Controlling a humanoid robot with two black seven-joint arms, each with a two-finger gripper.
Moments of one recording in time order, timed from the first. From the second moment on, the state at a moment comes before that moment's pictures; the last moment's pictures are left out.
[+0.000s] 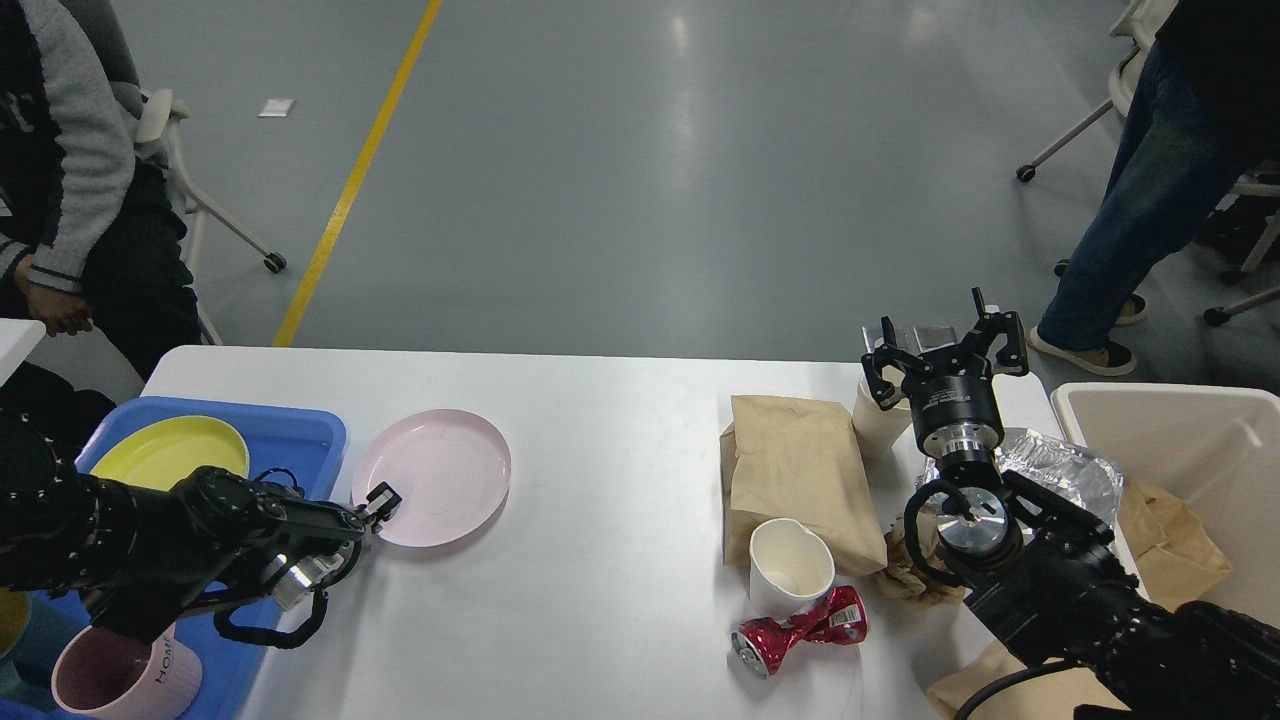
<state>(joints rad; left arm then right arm) -1.19 0.29 0.86 -1.05 -0.30 0.35 0.20 0.67 -0.07 0.59 0.38 0.39 0.45 0.59</state>
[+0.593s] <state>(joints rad) -1.17 0.27 0.84 -1.02 -0.30 0.35 0.21 0.67 -0.07 0.59 0.38 0.39 0.45 0.59</state>
